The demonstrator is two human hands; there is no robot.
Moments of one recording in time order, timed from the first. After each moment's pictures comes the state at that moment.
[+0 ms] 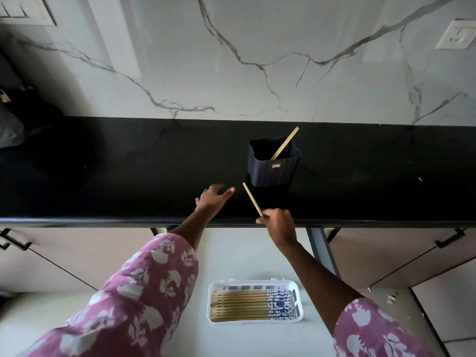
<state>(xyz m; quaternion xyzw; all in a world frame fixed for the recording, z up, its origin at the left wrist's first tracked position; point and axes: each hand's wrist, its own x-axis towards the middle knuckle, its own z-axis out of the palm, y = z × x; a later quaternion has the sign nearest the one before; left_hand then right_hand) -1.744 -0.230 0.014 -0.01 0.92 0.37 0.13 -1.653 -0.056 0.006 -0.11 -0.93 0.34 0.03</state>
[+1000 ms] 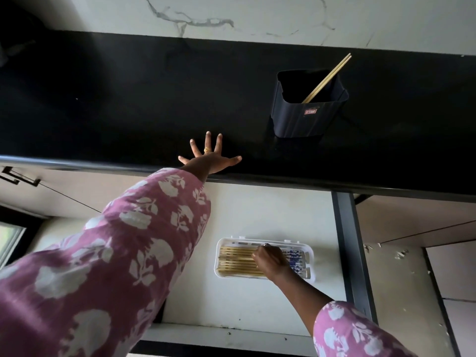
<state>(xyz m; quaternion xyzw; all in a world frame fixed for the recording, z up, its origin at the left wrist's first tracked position) -1.768 -0.249 -0.012 -0.04 0.94 0.13 0.31 -1.572 -0.091 -0.143 0.17 -0.94 0.02 -0.28</state>
